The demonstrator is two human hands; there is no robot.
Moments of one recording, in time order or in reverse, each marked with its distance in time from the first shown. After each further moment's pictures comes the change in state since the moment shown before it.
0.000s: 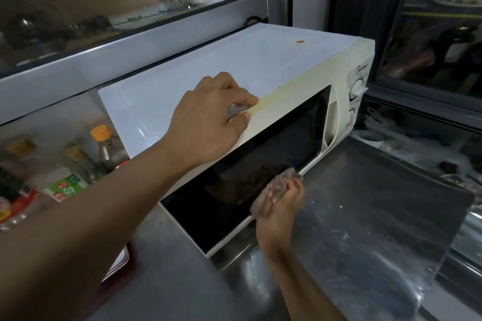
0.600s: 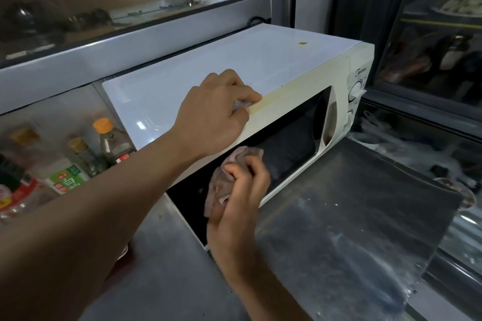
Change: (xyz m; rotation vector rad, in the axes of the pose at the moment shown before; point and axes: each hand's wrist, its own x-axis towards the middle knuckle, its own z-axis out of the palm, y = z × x) left_hand 0.001 -0.001 0.000 -0.012 -0.014 -0.026; right_hand -0.028 -0.095 0.004 0.142 -0.011 -0.356
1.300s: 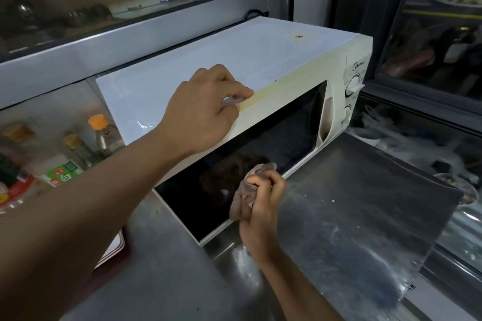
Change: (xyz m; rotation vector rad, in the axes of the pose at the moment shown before) left_hand -0.002 0.000 0.000 0.001 0.021 0.033; right_hand -0.022 0.076 -0.028 -0.088 -0.202 0.212
